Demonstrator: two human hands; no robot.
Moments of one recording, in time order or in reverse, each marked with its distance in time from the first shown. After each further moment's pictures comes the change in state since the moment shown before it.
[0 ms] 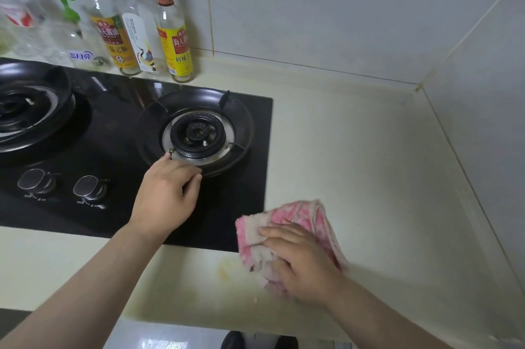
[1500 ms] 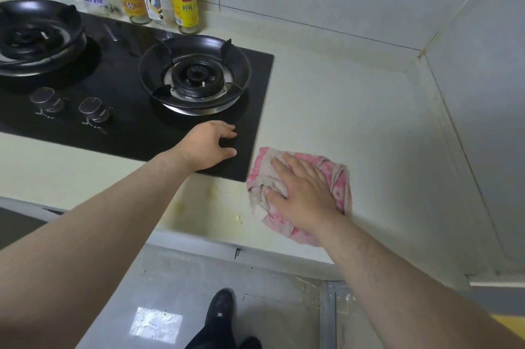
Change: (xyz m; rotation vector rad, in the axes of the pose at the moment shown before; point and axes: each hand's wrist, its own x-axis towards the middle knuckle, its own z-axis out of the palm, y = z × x) left_hand -0.019 0.050 0.057 -0.097 -0.402 -0.155; right_hand -0.029 0.008 -0.006 -0.276 -0.105 0.328
